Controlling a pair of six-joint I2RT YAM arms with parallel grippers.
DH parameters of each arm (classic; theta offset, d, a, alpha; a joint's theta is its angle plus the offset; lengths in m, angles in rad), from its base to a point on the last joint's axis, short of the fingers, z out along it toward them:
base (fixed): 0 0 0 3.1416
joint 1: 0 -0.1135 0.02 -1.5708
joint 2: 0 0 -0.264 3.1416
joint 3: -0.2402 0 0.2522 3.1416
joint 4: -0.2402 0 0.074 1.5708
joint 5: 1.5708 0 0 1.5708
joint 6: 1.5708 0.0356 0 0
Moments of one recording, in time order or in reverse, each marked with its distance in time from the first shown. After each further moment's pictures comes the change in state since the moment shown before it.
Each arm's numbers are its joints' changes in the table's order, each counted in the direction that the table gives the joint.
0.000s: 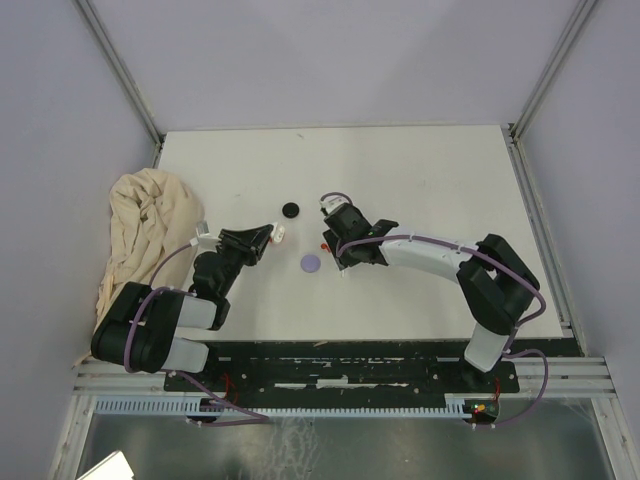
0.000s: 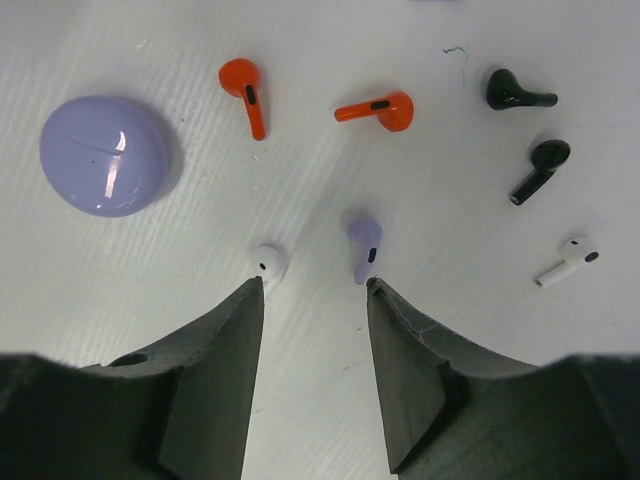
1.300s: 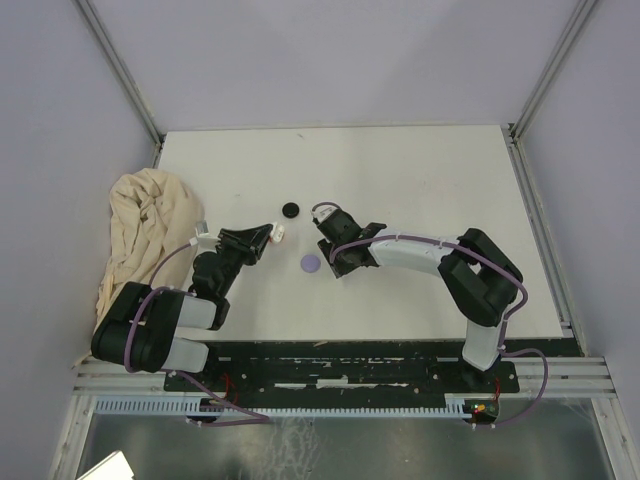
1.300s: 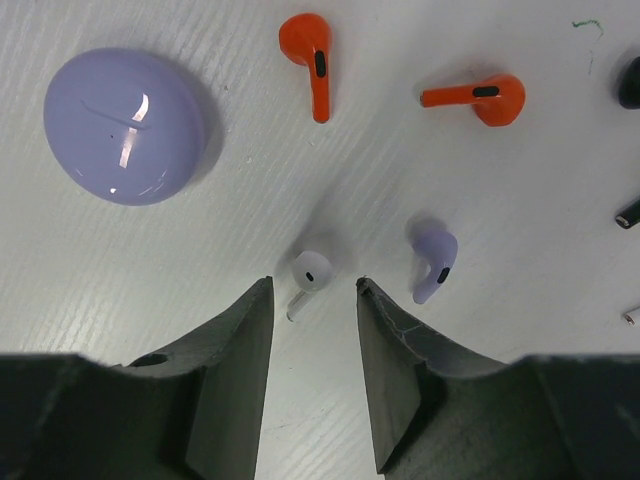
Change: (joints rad) left arm -0.006 -0.002 0.001 0.014 0.007 0.000; right arm -0.018 -0.085 -0.020 0.006 -0.101 -0.019
